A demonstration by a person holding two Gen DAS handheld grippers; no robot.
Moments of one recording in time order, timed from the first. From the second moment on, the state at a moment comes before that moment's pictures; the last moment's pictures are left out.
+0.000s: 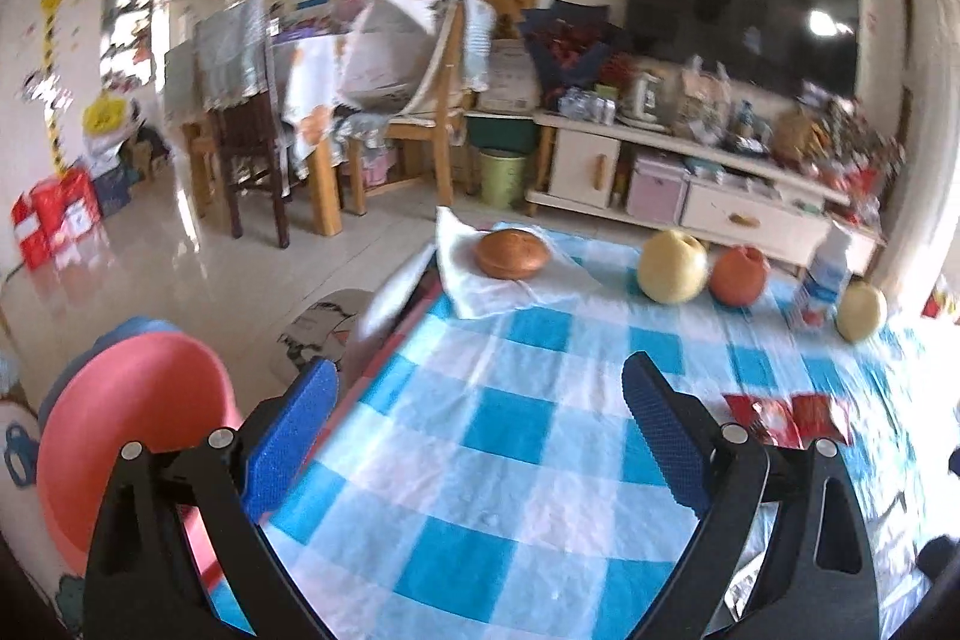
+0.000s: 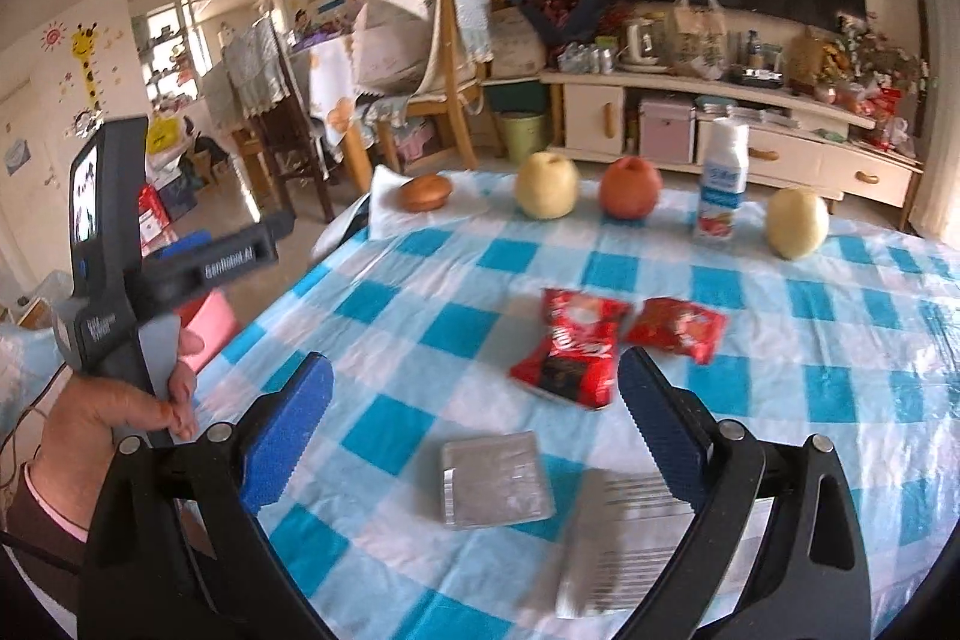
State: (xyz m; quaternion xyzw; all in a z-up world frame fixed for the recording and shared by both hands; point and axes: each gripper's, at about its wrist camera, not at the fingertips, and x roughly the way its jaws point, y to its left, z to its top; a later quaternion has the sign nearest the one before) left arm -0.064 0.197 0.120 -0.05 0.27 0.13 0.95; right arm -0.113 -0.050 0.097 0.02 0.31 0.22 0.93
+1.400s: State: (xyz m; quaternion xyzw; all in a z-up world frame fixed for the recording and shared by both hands) left arm -0.036 0.058 0.083 0.02 0.35 -0.11 0.93; right arm -0.040 -0.187 0.070 0.05 0.34 0.11 0.93
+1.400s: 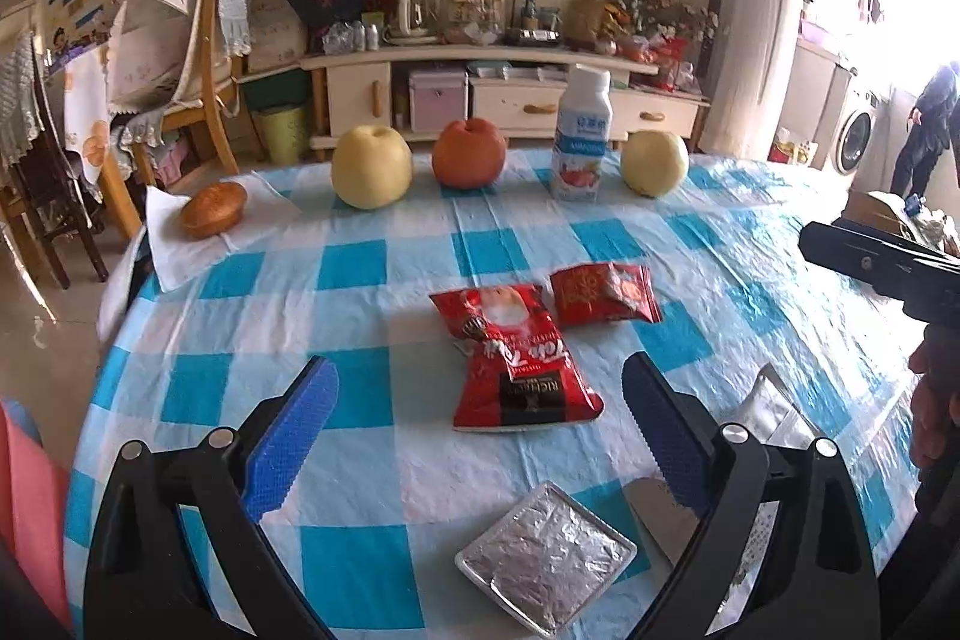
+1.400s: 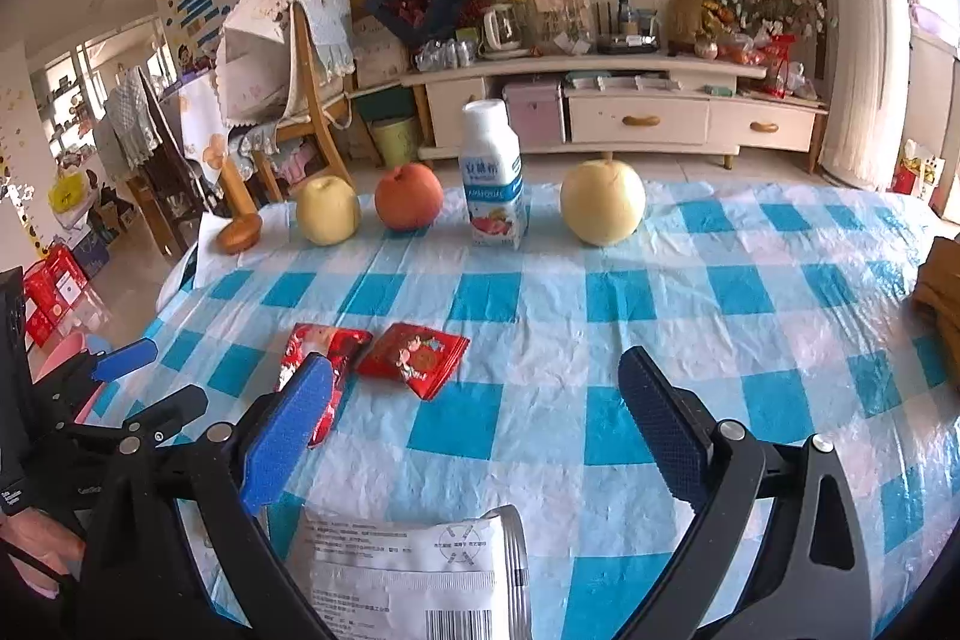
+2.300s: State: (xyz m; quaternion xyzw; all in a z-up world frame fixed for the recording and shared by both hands) left arm 0.039 0.013 0.017 0.03 0.46 -0.07 0.88; right arm 0.012 -0.178 0.025 0.03 0.42 0.15 0.90
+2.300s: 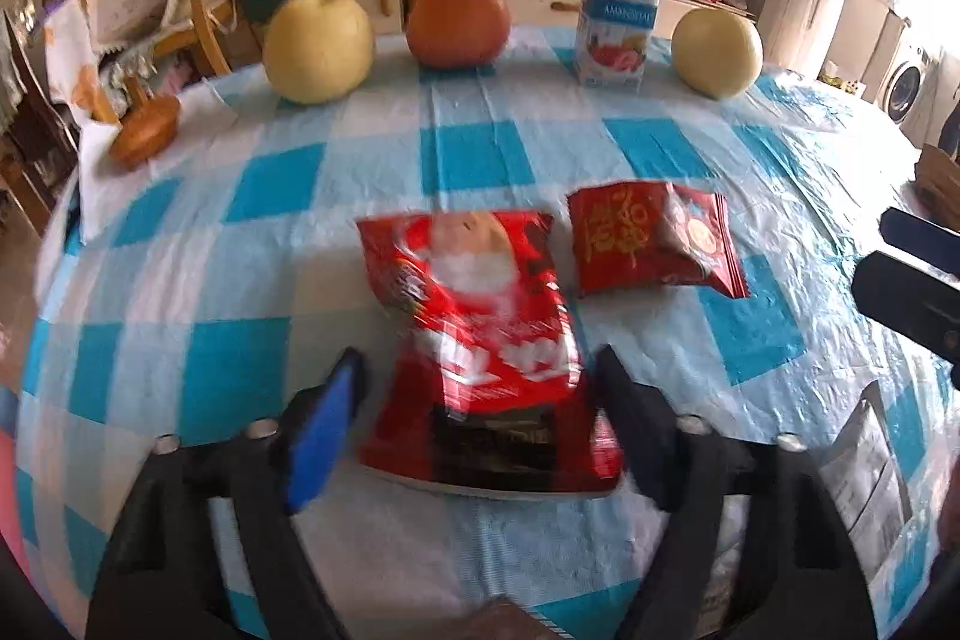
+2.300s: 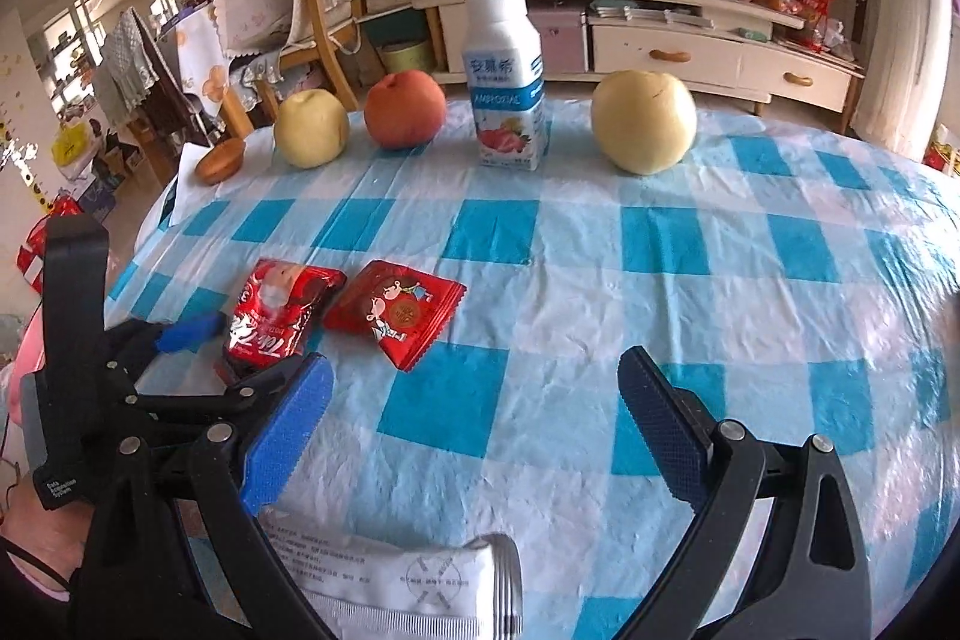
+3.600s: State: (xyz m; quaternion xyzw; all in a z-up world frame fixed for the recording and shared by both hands) left arm 0.022 0.068 0.035 -0.06 0.43 -0.09 0.90; right arm 0.073 -0.098 -0.013 -0.15 0.44 0.30 0.83
